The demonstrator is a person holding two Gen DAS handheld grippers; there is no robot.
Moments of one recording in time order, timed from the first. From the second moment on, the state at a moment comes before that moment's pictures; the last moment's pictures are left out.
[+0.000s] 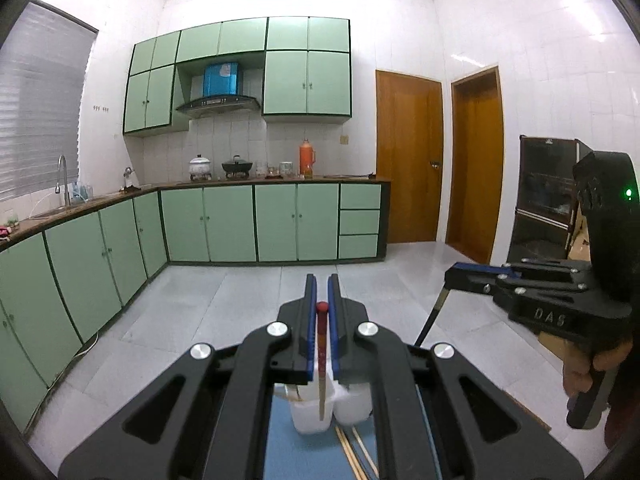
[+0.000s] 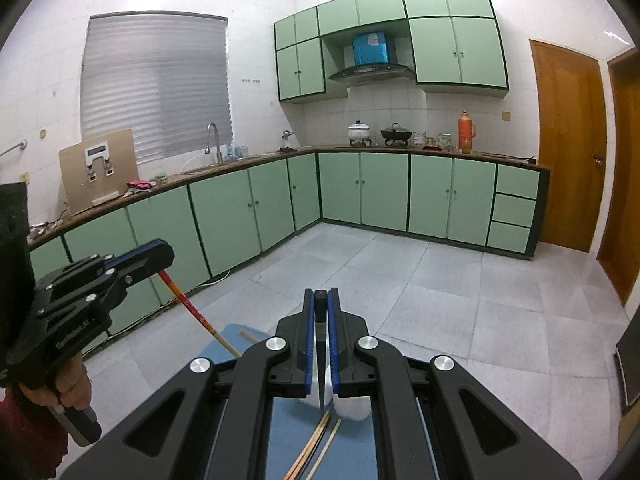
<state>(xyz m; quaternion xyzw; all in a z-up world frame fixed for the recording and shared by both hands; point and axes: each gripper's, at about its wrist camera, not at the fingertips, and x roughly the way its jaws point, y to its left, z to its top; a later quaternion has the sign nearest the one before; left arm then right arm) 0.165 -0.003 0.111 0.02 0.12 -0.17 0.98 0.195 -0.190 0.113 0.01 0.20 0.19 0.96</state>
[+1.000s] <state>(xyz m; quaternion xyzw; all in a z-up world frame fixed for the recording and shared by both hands) 0.295 -0.011 -0.005 0.03 0.23 -0.13 0.96 0.309 -0.192 0.011 0.03 0.28 0.13 0.95</state>
